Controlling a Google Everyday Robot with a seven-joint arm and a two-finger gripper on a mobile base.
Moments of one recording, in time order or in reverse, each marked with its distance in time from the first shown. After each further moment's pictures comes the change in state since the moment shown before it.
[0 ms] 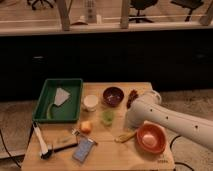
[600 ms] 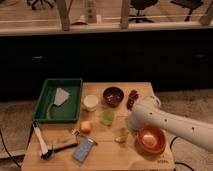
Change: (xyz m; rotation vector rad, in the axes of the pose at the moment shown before) arm 0.021 0.009 0.035 -0.052 0.009 0.024
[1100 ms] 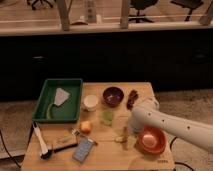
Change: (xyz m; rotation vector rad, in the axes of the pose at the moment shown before) arm 0.012 0.005 0.029 -0.064 0.026 0.017
